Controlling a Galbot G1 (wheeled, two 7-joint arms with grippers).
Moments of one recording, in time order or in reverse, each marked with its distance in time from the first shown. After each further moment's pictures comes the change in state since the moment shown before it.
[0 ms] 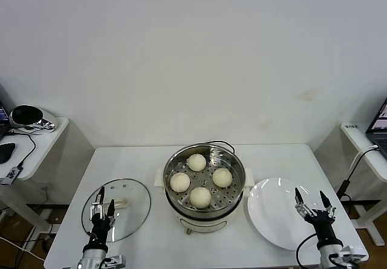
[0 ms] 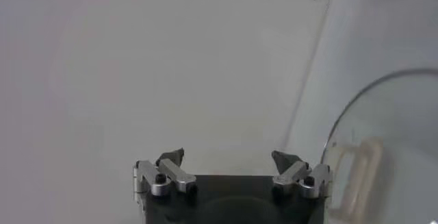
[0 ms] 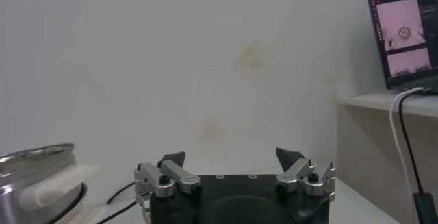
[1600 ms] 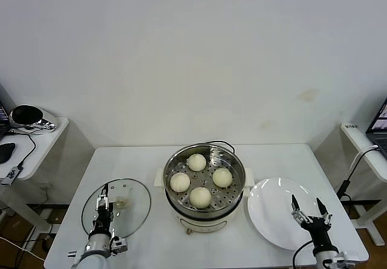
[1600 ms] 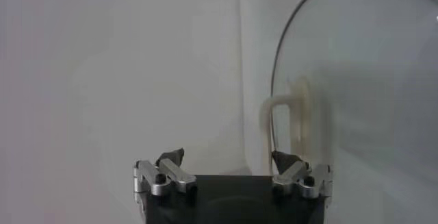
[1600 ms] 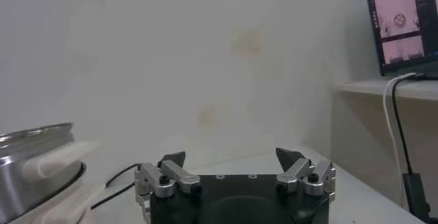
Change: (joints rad) left arm -0.183 0.024 0.037 0.192 0.086 0.095 0.134; right arm -0.017 0.040 -0.007 -0.020 -0.052 0.006 -0.001
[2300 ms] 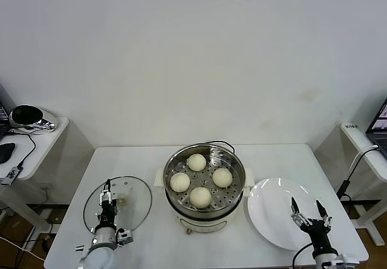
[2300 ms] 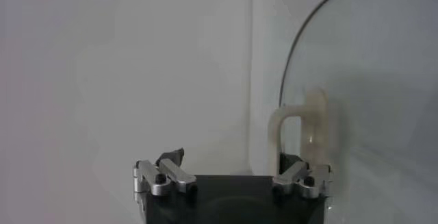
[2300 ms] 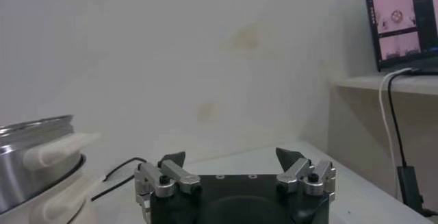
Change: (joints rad) left arm -0.076 -0.030 0.026 0.083 -0.026 0.041 -0.047; right arm -0.012 0.012 0.001 0.003 -0.016 0.004 -0.001
